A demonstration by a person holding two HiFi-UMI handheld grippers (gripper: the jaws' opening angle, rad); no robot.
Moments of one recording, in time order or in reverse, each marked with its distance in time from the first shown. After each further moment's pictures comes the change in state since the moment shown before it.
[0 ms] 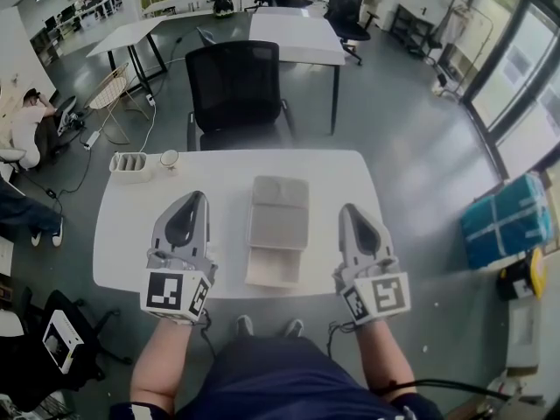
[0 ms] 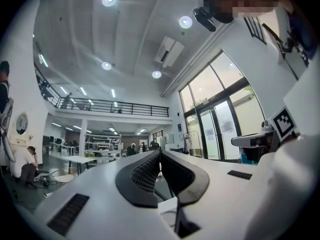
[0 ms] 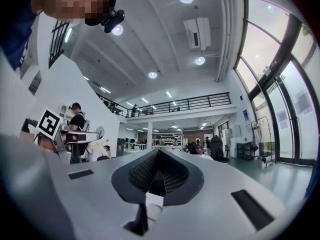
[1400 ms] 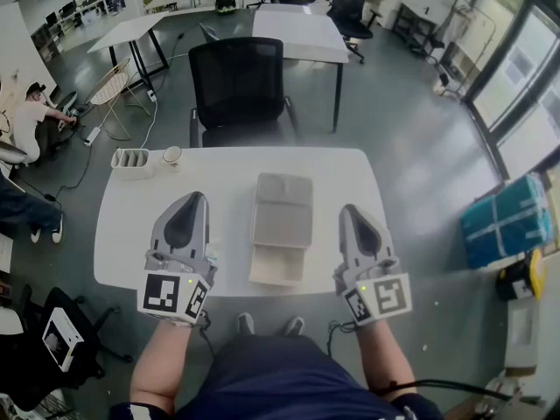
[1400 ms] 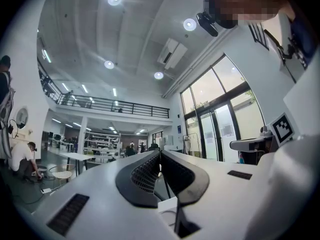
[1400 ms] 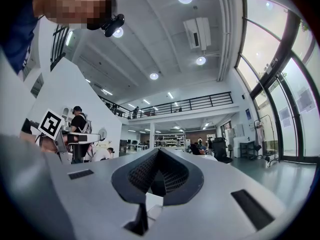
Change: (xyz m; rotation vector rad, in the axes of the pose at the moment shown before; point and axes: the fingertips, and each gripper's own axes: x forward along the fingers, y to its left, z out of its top) left arm -0.010 0.015 -0.005 -0.044 -0.006 -0.007; right arm 0.005 0.017 -0.004 0.015 -0.011 0.027
